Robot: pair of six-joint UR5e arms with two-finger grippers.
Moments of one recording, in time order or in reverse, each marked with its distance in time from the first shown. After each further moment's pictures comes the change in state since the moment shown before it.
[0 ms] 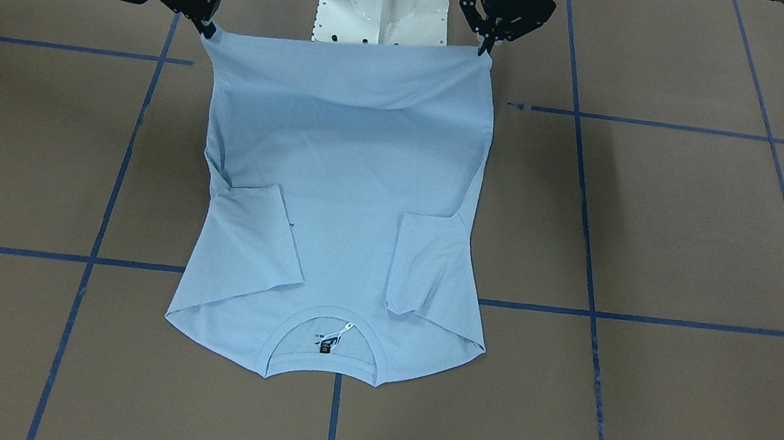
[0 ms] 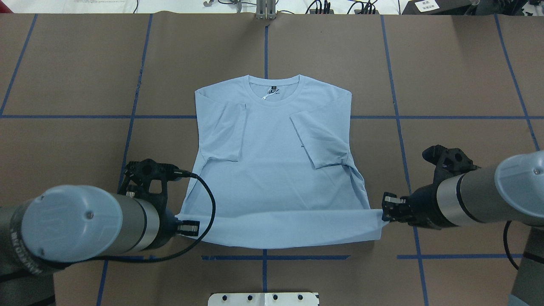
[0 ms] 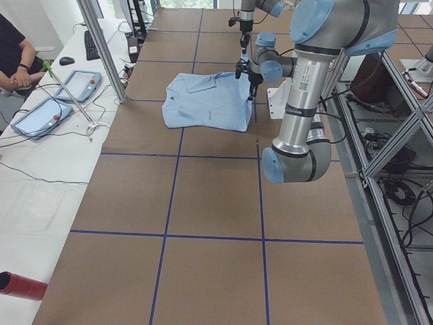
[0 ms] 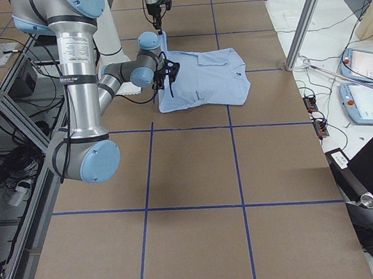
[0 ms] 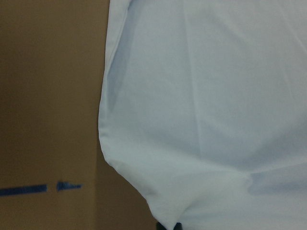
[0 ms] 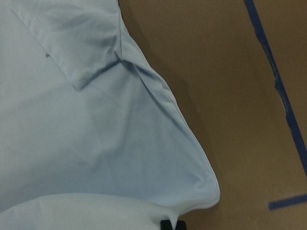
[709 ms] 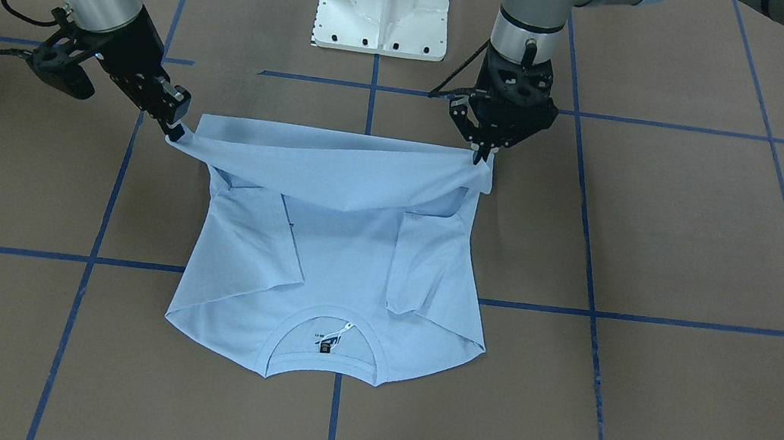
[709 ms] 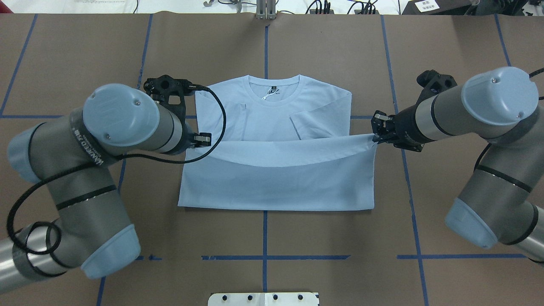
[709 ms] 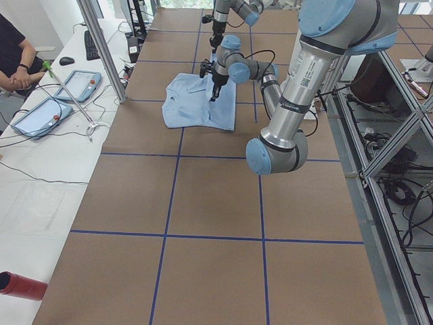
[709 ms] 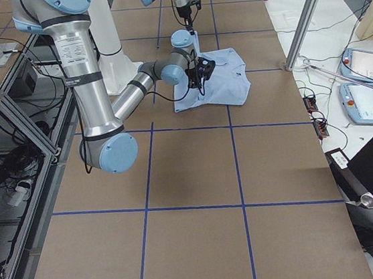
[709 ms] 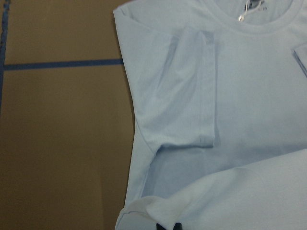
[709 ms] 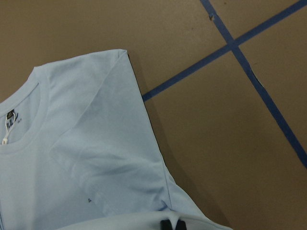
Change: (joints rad) left arm -0.259 -0.136 0.338 -0.195 -0.017 0.142; right arm 0.227 0.234 -0.270 -0.003 0.003 -0.021
